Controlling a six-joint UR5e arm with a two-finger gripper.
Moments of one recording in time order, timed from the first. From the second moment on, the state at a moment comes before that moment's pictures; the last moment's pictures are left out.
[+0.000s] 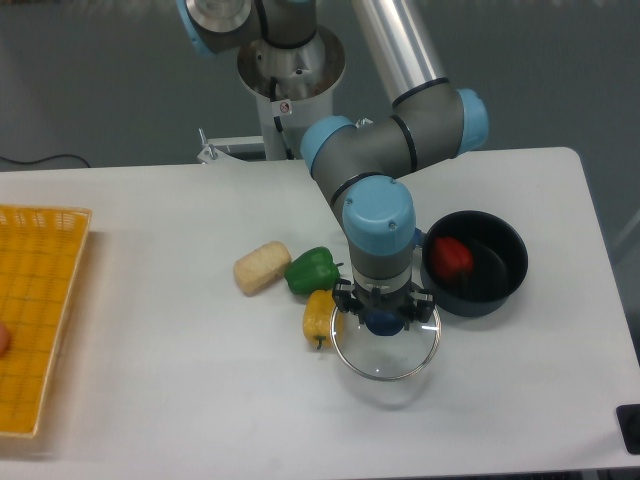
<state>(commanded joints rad) 2.47 -2.03 -1.52 -1.08 1.64 0.60</state>
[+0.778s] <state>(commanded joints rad) 2.48 -1.99 -1.51 -1.17 1.64 0.74</state>
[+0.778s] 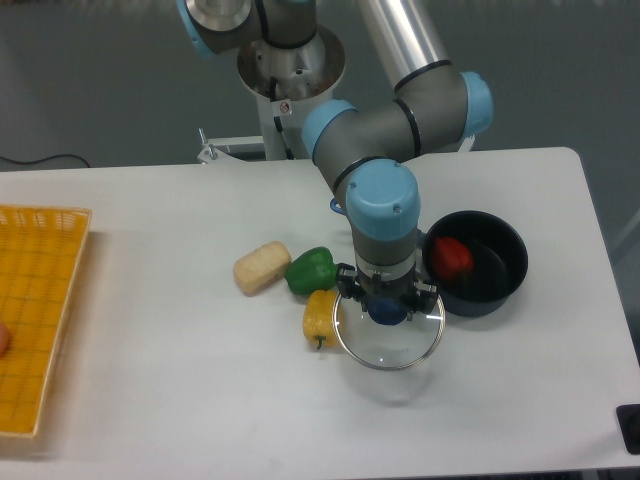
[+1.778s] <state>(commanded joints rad) 2.55 -1.96 -1.53 -1.23 1.66 1.10</state>
